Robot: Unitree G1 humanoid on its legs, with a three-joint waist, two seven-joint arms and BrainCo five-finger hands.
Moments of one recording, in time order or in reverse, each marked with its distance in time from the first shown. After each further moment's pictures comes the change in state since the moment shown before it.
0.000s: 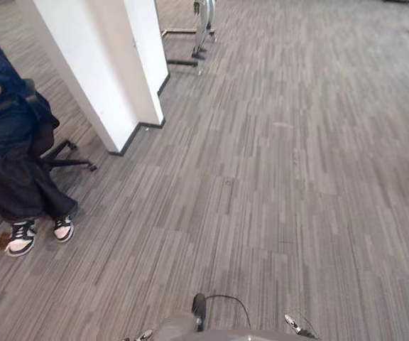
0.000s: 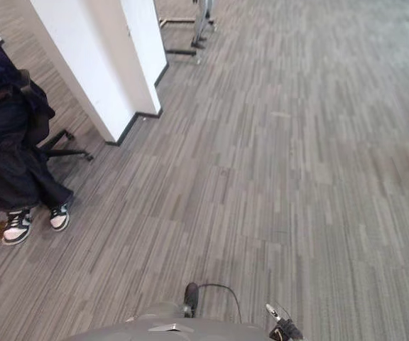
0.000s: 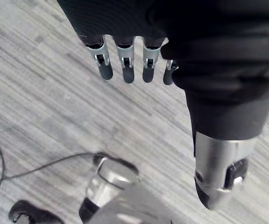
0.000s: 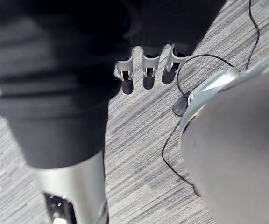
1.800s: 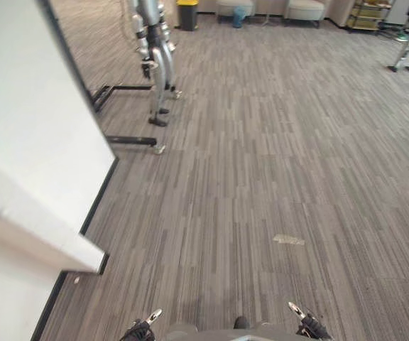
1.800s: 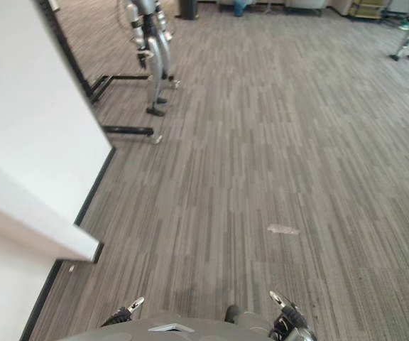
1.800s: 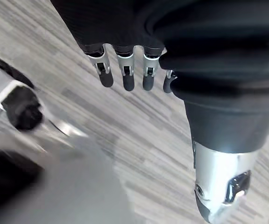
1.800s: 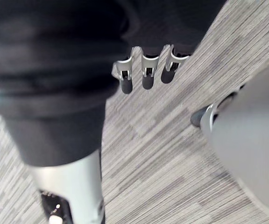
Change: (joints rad) left arm -0.040 -0.072 0.205 -0.027 0.085 0.017 -0.014; right arm -0.066 -0.015 0.087 -0.039 0.058 -0.008 0.026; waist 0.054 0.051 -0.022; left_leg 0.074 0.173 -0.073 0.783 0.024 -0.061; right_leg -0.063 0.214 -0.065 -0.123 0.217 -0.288
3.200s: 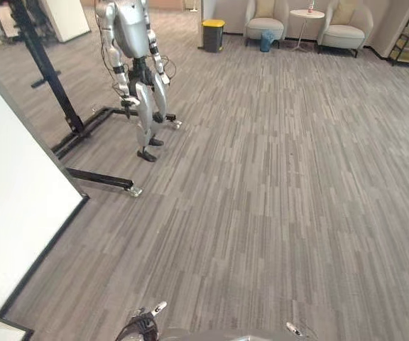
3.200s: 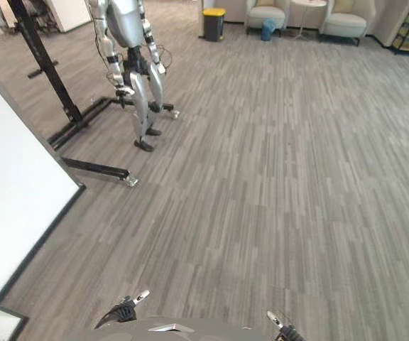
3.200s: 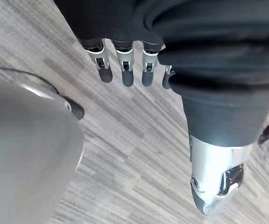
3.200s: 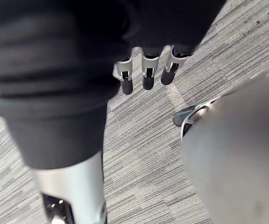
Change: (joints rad) left arm -0.062 0.011 -0.118 0.028 -0.040 -0.029 0.011; right arm 0.072 -0.013 -0.025 0.097 -0.031 0.003 0.001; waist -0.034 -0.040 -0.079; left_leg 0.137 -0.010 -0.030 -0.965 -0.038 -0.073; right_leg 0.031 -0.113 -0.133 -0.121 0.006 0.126
